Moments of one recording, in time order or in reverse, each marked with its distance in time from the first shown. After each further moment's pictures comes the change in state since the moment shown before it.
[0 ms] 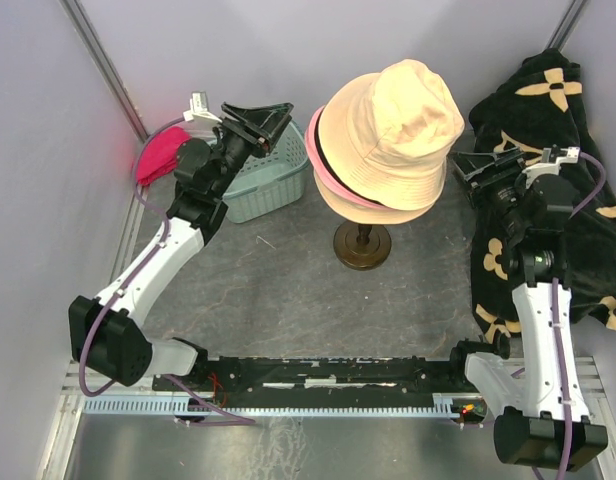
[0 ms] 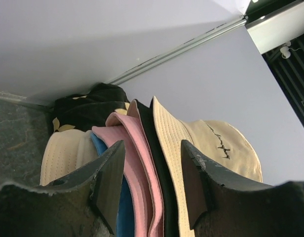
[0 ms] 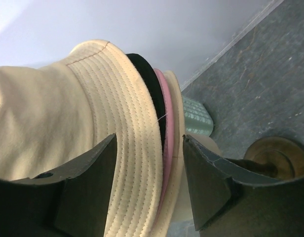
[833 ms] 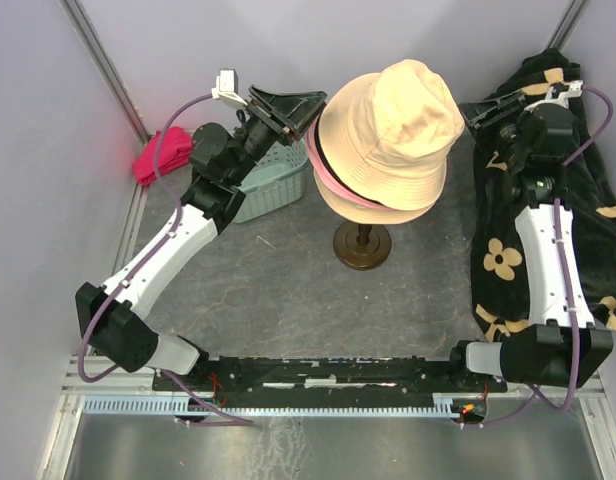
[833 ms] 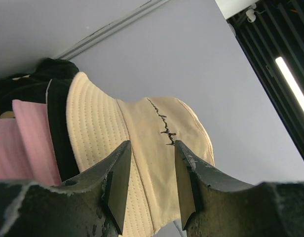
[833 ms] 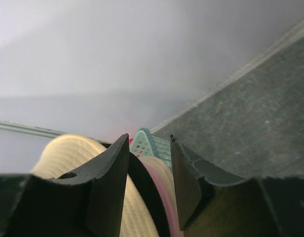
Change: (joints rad) left arm -0.122 0.085 0.202 -0.031 0.040 -0.017; right arm 0.000 0.402 0.393 -0.037 0.123 -0.185
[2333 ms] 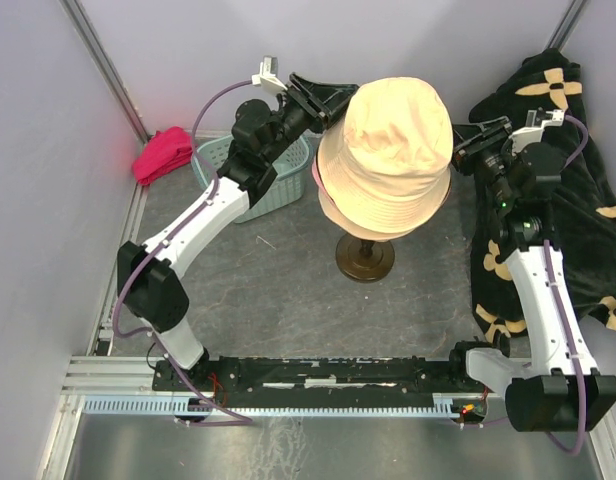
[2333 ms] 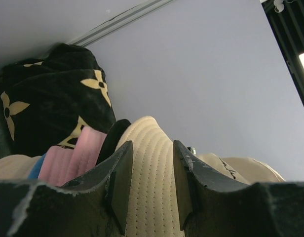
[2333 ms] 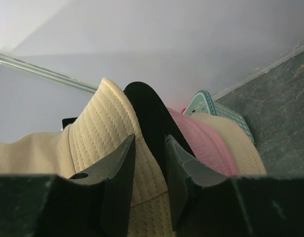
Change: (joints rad) left arm -0.060 0.269 0.230 -0.058 0.014 0.010; right arm 0.112 -0.196 -0.249 0.244 -0.130 0.222
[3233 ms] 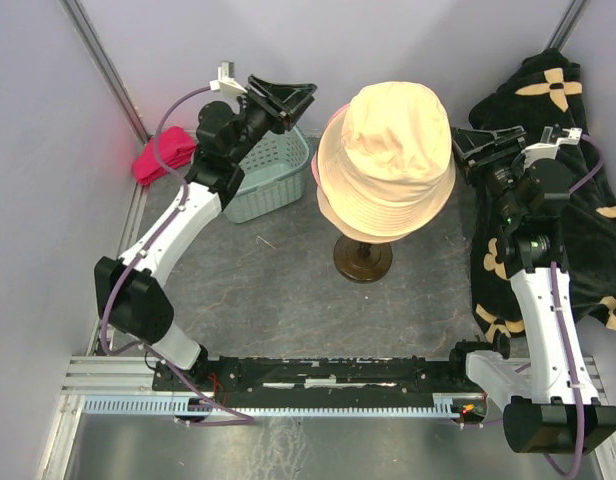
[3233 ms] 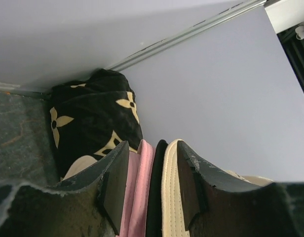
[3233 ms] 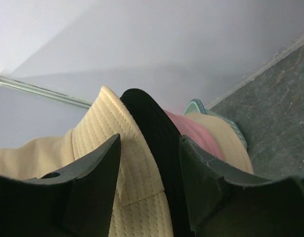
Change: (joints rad) left arm 0.144 -0.090 -0.106 -0.043 0.032 0.017; right arm -0.019 -0.129 -0.042 -0.114 0.100 -0.006
